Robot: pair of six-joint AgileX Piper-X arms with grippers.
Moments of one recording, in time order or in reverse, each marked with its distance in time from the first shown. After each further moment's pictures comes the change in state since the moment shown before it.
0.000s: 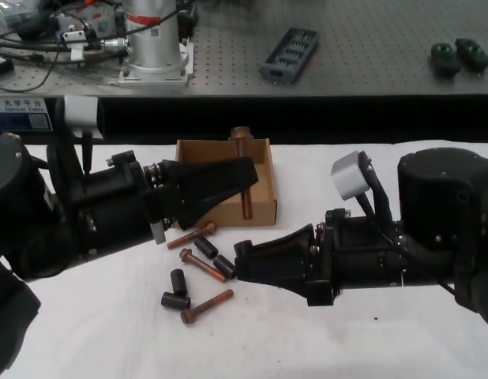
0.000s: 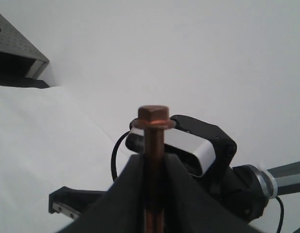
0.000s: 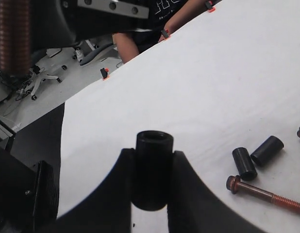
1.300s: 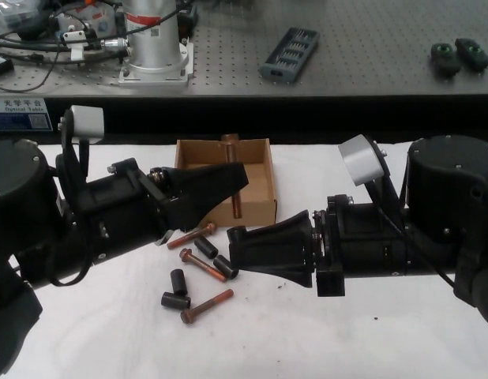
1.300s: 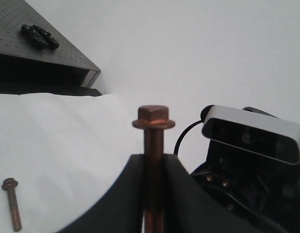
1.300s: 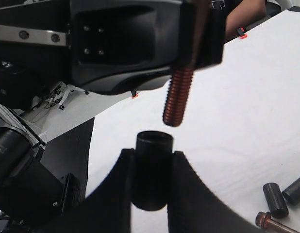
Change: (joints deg) left arm -0.1 0.0 0.0 5.7 -8.2 10.1; right arm 0.0 -0.2 0.0 -7.3 -4.8 3.8
